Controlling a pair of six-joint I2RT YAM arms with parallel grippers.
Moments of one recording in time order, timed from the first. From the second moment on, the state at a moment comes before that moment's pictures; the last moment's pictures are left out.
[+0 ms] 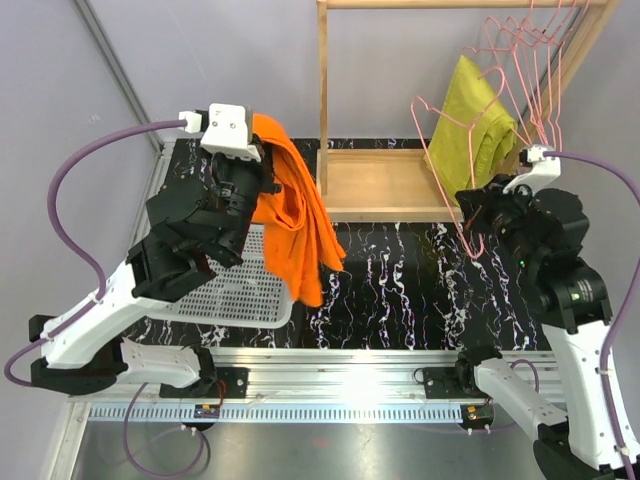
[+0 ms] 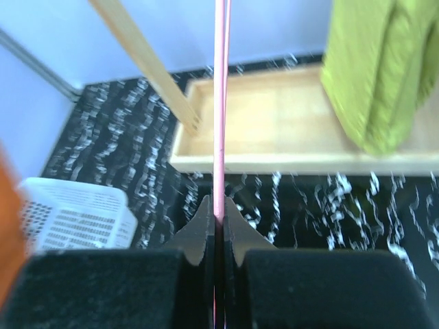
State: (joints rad) left arm -1.17 1.20 1.72 -0.21 -0.90 0.17; right arm 0.25 0.82 1.29 -0.68 0.02 0.34
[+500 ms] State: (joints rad) left arm -1.12 0.92 1.47 -0.71 -1.30 -0.17; right arm 0.25 0.85 1.50 -0.69 -0.07 0.27
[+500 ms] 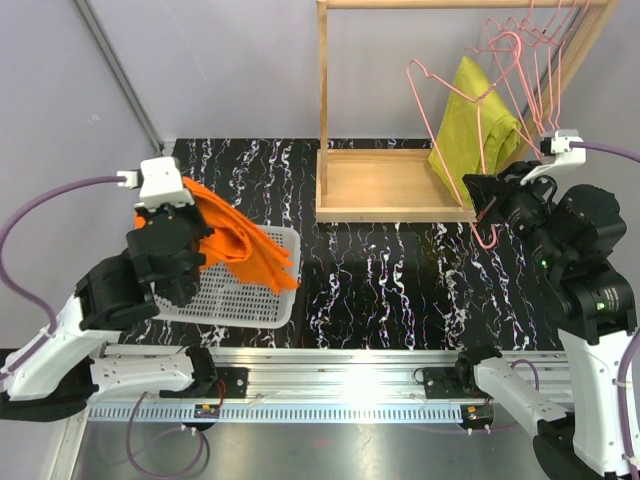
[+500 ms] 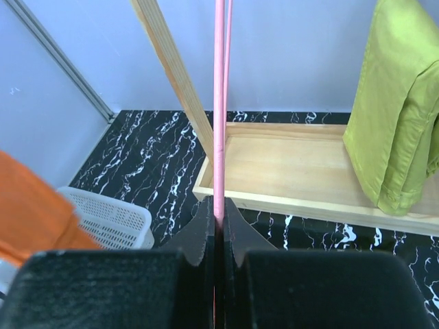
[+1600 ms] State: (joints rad) left arm -0.80 0.94 1.11 -1.04 -1.02 -0.66; right arm 0.25 0.86 1.50 -0.69 -0.10 0.27
